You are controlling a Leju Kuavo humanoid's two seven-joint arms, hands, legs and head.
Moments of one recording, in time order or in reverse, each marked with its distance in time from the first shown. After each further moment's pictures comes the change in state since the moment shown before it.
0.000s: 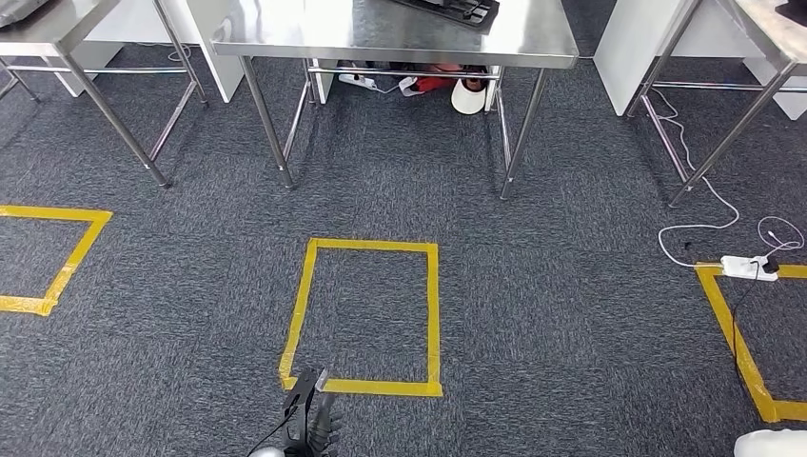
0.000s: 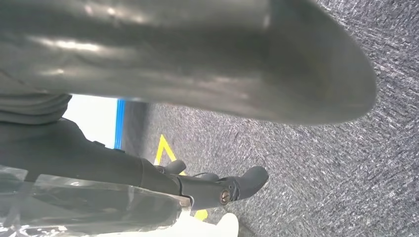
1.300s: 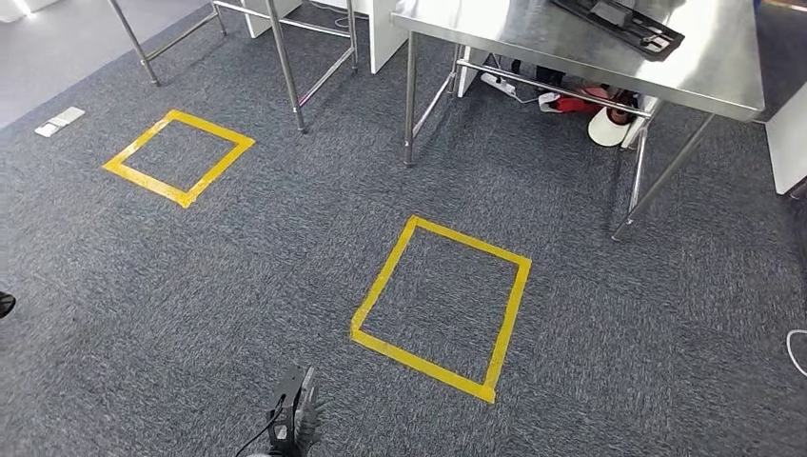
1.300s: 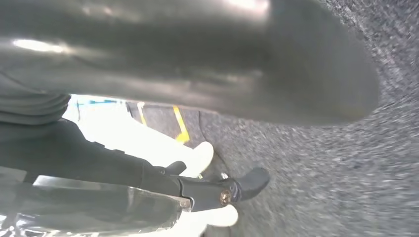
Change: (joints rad) left arm 0.080 0.057 -0.089 -0.171 0.000 0.108 -0.065; right arm 0.018 -0.021 -0.002 0.000 0.023 -0.013 0.007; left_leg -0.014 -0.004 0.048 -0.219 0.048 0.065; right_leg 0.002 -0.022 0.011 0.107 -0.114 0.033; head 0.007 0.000
